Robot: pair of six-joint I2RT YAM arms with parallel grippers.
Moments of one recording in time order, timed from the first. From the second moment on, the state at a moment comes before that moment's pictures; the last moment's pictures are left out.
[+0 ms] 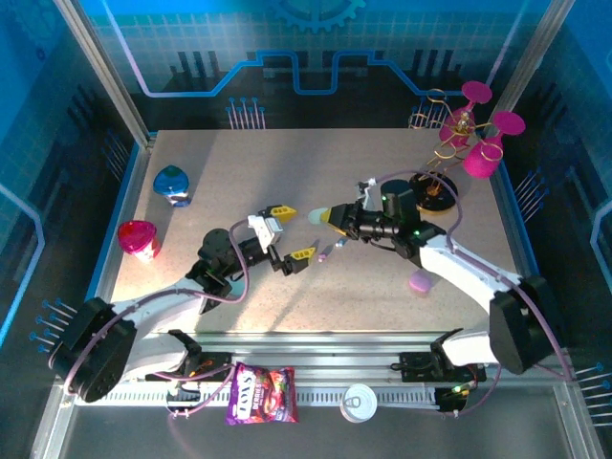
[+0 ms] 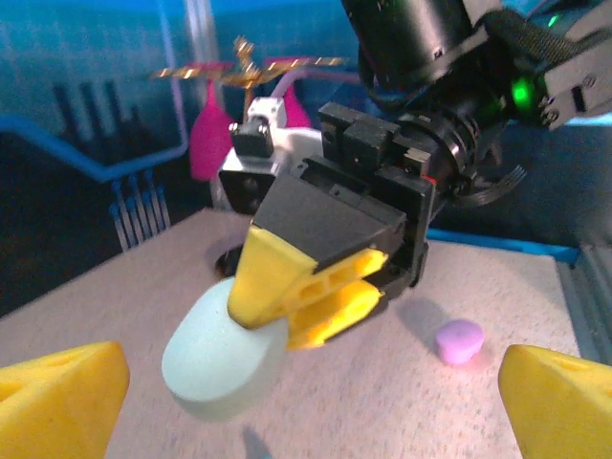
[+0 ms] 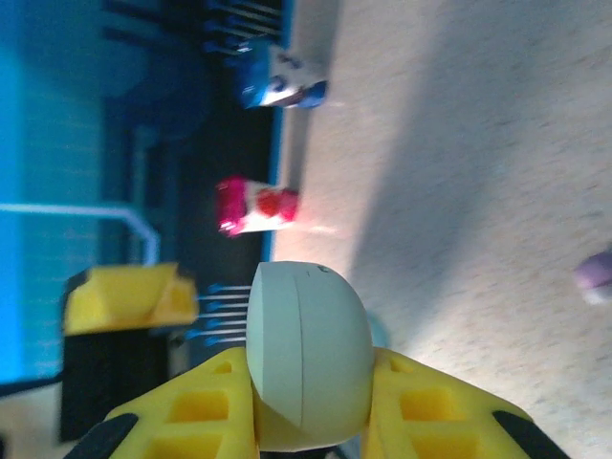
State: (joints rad) left arm -0.55 1.17 0.40 0.80 0.48 0.02; right arm 0.46 1.39 0.86 0.02 -0.61 0.97
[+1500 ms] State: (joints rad) left arm -0.45 1.07 0.57 -0.08 0.00 -0.26; right arm 0.44 1.83 1.27 -0.21 -0.22 0.43
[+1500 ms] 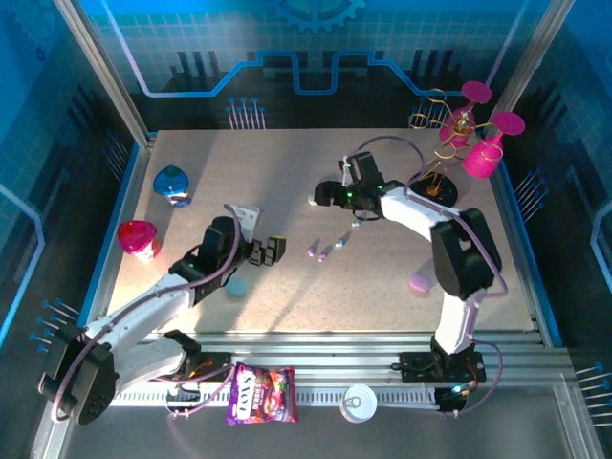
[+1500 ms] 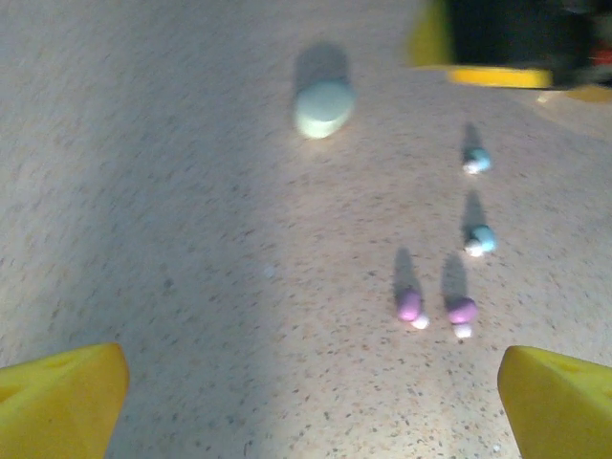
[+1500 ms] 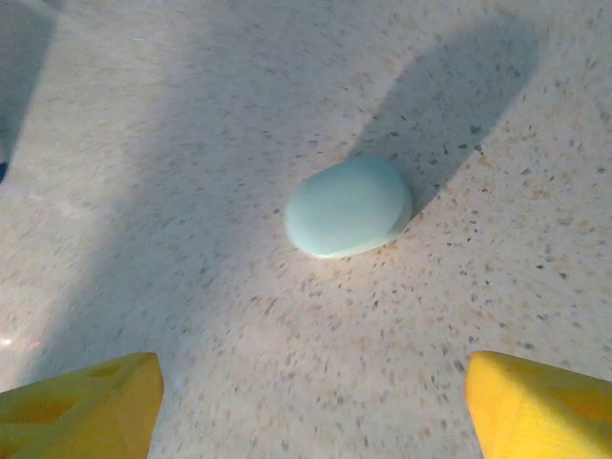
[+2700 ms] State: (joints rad) left arm 0.00 1.08 0.51 -0.12 0.16 -0.75; right arm 1.07 2.14 1.22 0.23 -0.24 -0.18
